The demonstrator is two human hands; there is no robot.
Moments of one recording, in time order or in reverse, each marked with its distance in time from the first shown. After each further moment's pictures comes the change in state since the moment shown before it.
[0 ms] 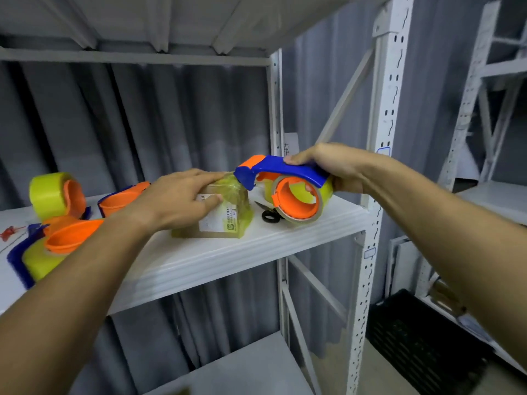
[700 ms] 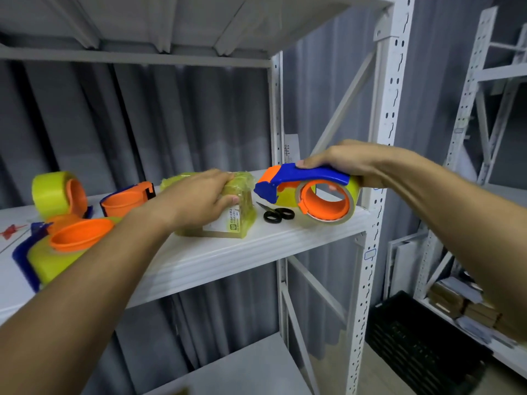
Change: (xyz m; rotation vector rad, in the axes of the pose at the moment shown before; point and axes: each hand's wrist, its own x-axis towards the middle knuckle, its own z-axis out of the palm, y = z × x) left_hand 0.013 0.020 0.005 0.075 -0.083 0.053; right_hand -0.005 -0.004 -0.025 -0.224 0.025 0.033
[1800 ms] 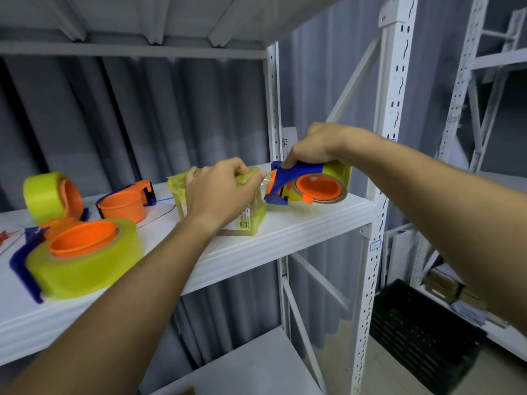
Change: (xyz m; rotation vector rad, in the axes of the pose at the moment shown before) left_hand 0.007 0.038 0.020 -0.323 0.483 -0.274; right_hand 0.023 -0.047 0.039 -0.679 0.224 0.015
